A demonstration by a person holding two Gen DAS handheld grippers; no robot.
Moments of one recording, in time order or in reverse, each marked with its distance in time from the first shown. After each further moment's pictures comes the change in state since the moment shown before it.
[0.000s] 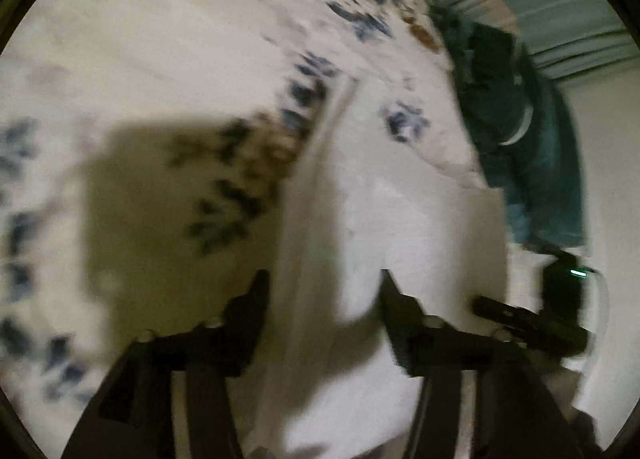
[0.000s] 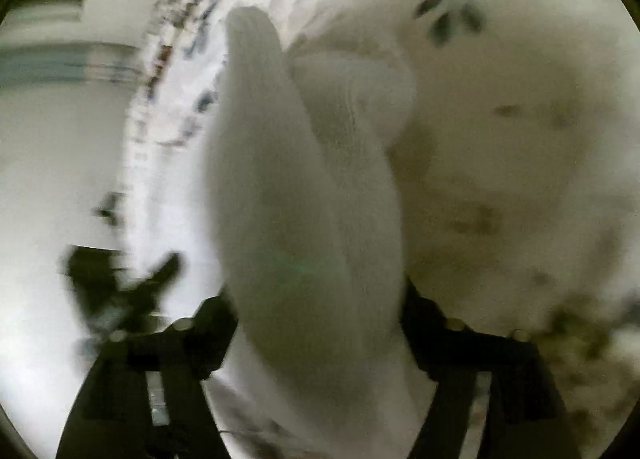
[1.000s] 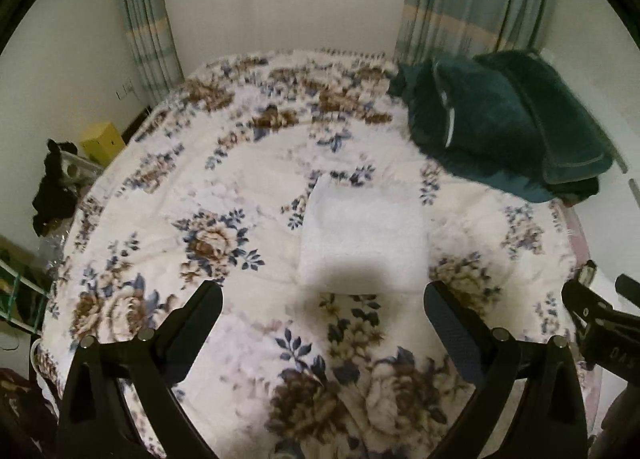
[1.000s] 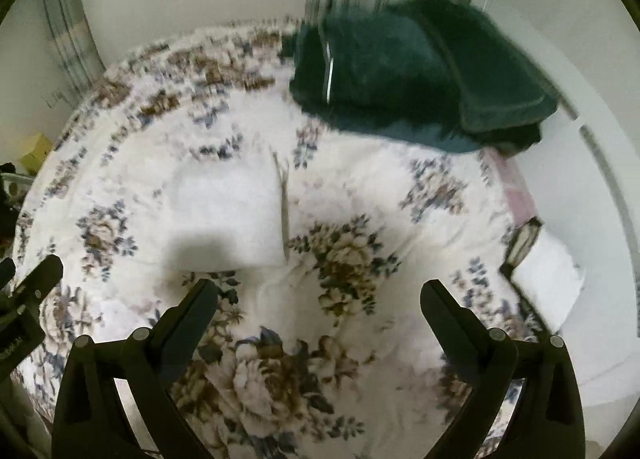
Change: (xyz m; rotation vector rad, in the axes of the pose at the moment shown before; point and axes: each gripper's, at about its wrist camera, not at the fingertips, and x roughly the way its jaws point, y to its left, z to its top) left arm -0.313 -0.221 -0.195 0.296 -0.344 0.431; right arm -0.380 0.151 -0.321 -0.191 -0.495 -0.576
